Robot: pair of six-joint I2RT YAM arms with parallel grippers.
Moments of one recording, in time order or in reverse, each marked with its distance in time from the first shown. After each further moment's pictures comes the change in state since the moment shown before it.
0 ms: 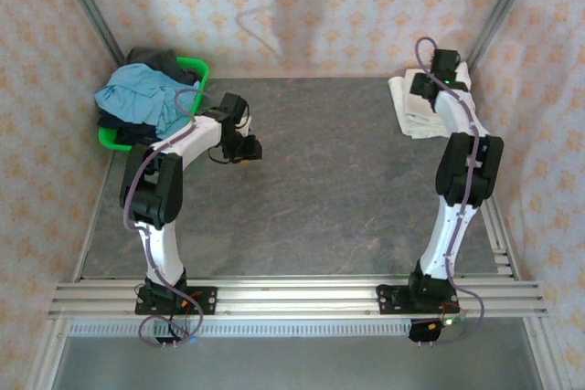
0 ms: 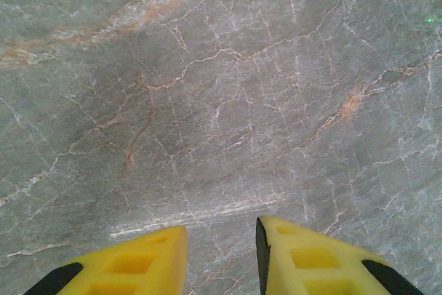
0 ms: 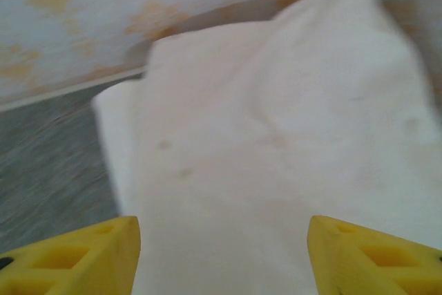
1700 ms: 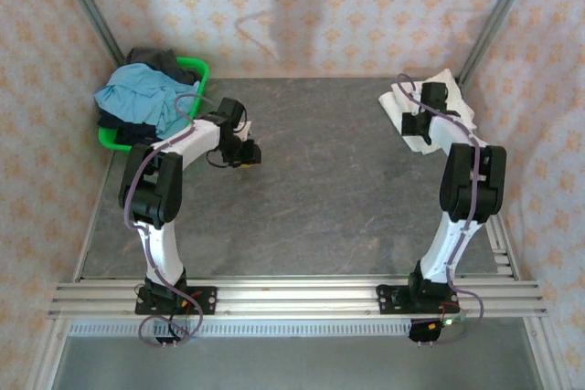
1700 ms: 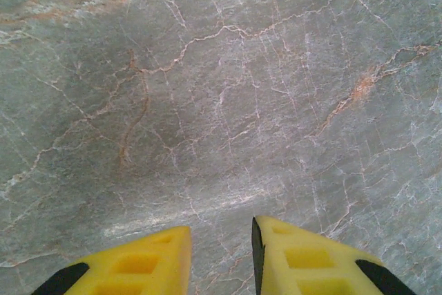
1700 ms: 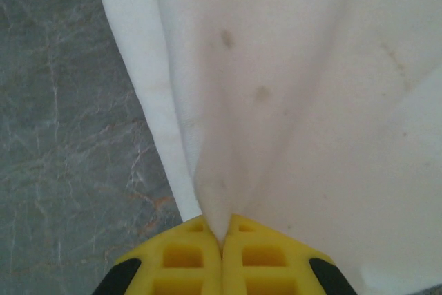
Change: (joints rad) left arm 0.018 0.000 -0.051 0.040 0.050 0.030; right arm 0.013 -0.190 -0.435 0.053 -0.121 -0.219
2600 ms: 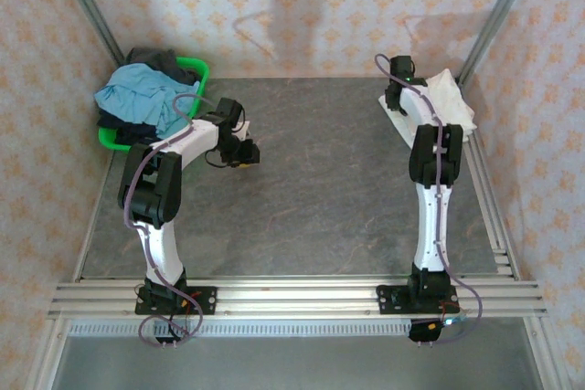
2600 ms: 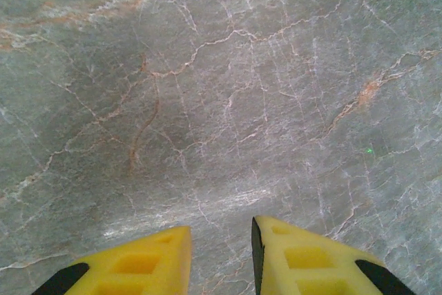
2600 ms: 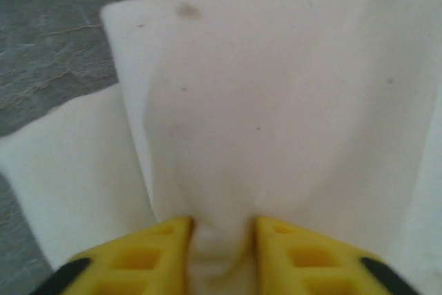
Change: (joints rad) left arm 0.010 0.000 -0.006 0.003 0.002 0.003; right arm 0.120 0.541 0.792 -0.320 0.361 0.090
